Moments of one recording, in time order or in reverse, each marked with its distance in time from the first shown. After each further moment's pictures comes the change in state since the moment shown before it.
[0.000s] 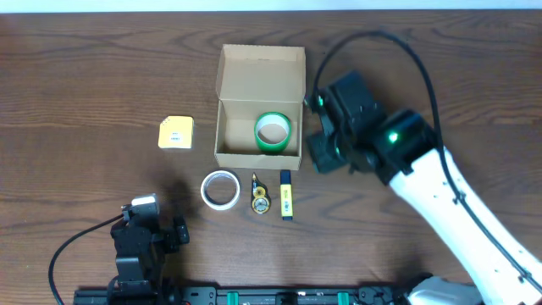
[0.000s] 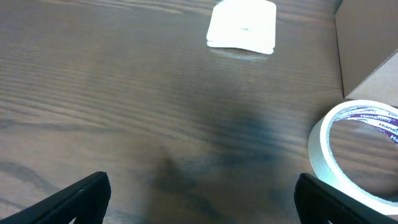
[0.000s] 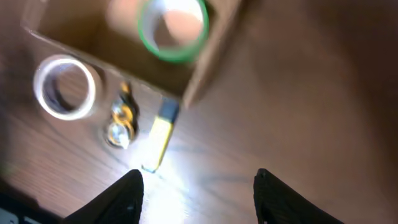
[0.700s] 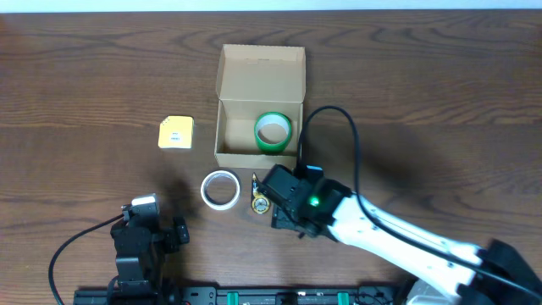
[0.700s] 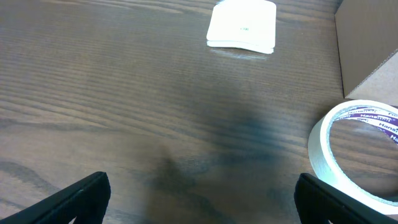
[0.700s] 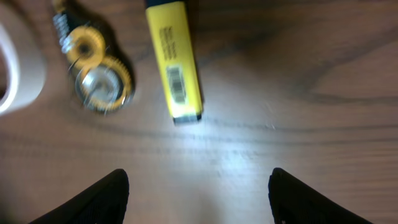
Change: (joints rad) left arm 0.000 0.000 0.000 0.000 0.000 0.000; right arm 0.368 0.100 -0.370 0.249 0.055 0.869
